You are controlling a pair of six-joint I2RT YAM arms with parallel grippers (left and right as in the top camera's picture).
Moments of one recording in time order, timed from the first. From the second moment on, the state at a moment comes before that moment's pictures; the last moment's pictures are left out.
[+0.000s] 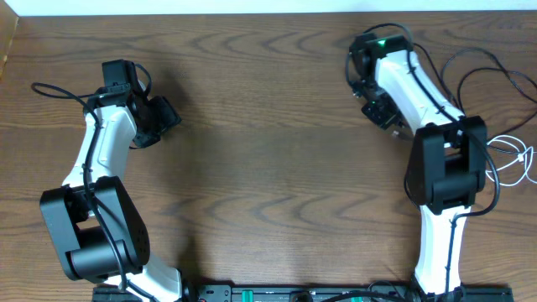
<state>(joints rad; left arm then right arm) 0.20 1.78 1.26 -0.72 0.15 -0.43 0.23 2.25 1.89 -1.37 0.40 -0.36</state>
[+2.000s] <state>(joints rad) 0.20 1.78 1.26 -0.72 0.15 -0.43 0.06 2.25 1.89 -0.95 0.07 0.22</state>
